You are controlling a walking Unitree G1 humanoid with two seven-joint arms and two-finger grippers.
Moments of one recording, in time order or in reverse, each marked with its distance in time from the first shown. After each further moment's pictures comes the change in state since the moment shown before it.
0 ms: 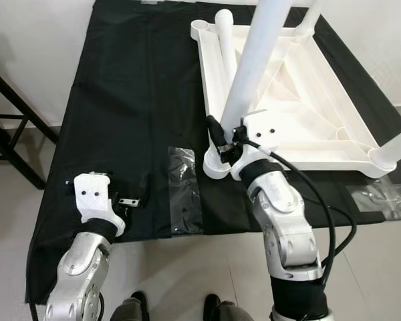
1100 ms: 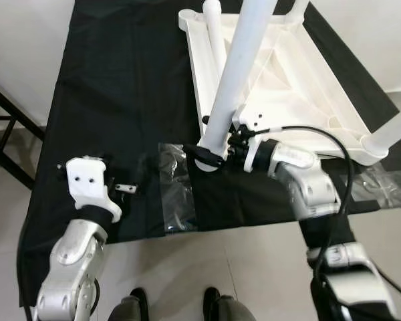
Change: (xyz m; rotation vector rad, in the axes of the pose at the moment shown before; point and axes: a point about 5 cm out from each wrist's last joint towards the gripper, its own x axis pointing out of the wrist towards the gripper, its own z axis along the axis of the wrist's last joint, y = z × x) left arm 0.006 0.002 0.035 0.065 -0.110 -0.013; right arm 0.041 -0.054 -0.003 -0.089 0.083 0.745
